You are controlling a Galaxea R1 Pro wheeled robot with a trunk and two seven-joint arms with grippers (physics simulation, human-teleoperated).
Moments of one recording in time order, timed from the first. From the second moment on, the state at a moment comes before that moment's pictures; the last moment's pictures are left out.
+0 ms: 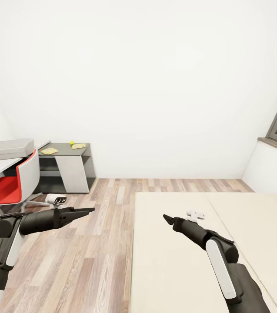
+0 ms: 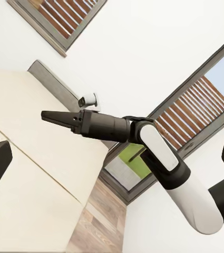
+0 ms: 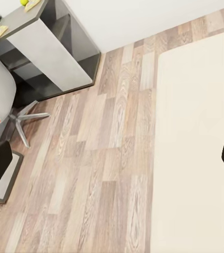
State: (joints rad) left arm -0.50 0.24 0.20 -1.43 0.19 1.02 -1.57; right arm -0.33 0.02 -0.01 -1.51 -0.44 0.72 0.10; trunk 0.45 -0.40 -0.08
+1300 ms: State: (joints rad) left arm -0.50 0.24 0.20 -1.43 0.20 1.02 -1.57; right arm -0.33 0.02 -0.01 -1.51 -0.44 0.72 0.10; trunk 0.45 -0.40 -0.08
